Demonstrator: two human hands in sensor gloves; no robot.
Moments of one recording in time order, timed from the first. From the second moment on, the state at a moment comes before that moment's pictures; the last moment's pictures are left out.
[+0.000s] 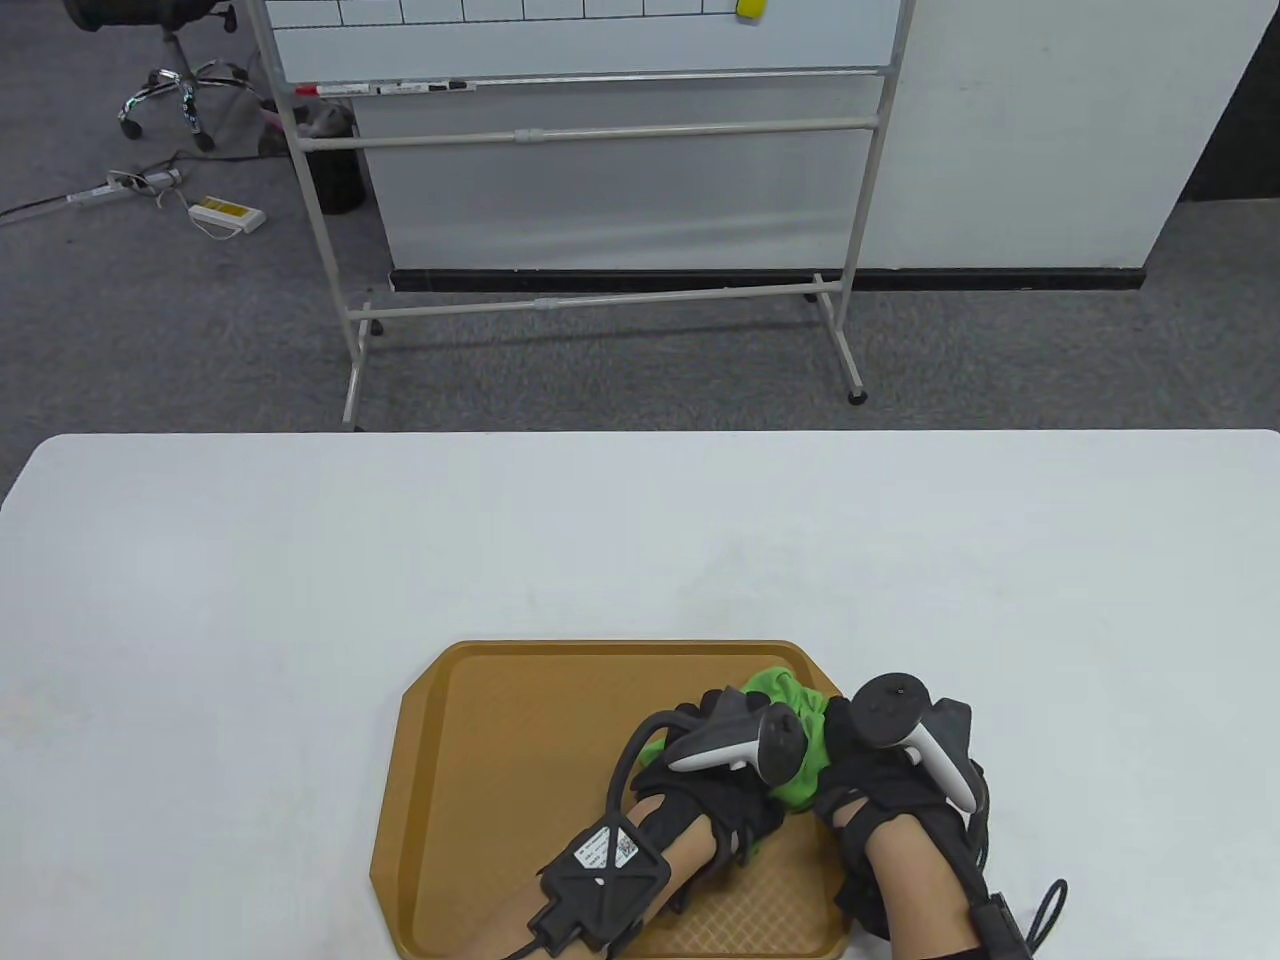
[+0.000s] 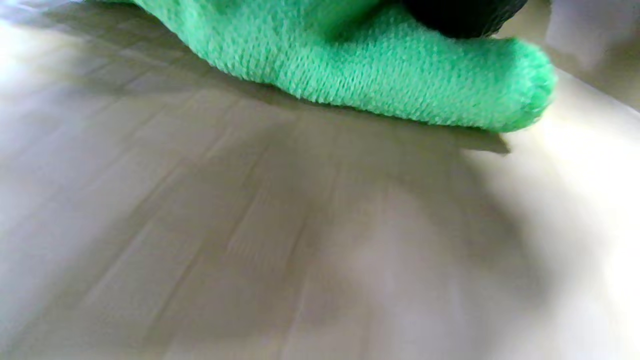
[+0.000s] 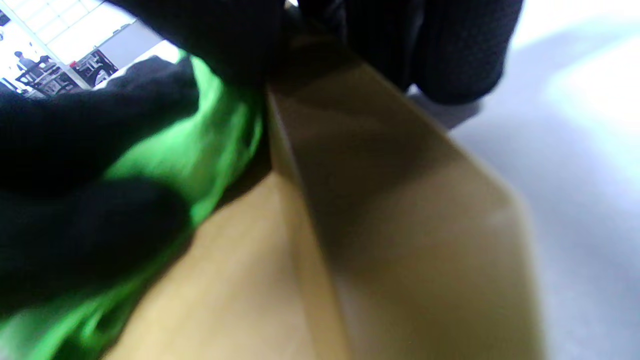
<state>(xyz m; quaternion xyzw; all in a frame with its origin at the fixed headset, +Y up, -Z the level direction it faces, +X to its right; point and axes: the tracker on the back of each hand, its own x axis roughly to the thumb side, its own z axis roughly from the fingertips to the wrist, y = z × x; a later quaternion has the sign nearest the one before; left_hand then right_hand) 0.033 -0.777 -0.342 -0.29 -0.27 -0.03 0.92 0.196 -0.763 -0.334 -0.10 0.24 0.94 0.24</state>
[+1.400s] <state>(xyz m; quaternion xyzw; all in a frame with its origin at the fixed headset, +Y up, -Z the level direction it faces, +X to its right) -0.216 -0.737 -0.283 -0.30 -0.17 -0.14 0.93 0.189 -0.769 -0.335 -0.12 0.22 0.94 0.22</state>
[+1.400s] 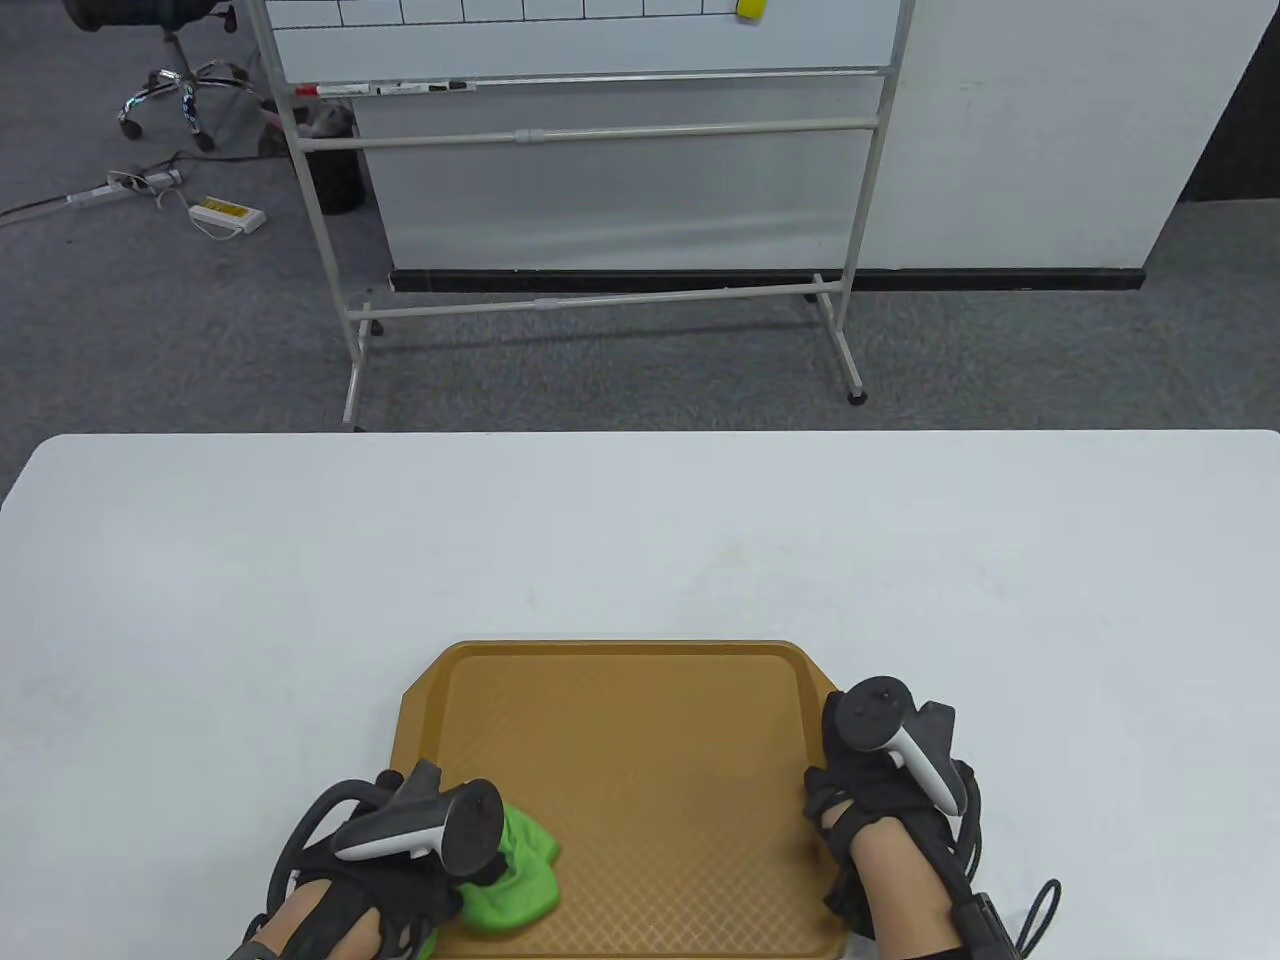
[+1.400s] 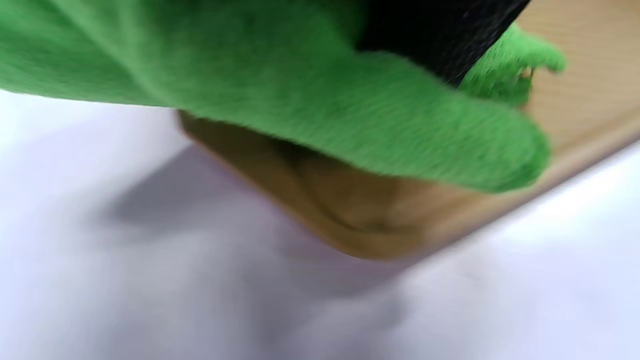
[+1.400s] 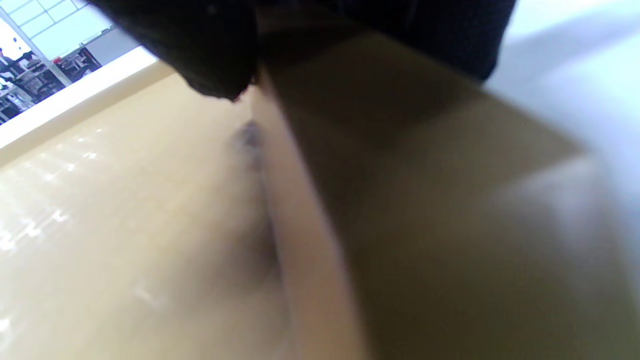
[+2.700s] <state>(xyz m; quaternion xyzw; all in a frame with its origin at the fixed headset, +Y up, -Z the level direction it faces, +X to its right) 0.016 -0.776 -0.376 -0.33 -0.25 0.00 0.91 0.198 -0.769 -0.336 -0.12 0.23 0.93 0.26</state>
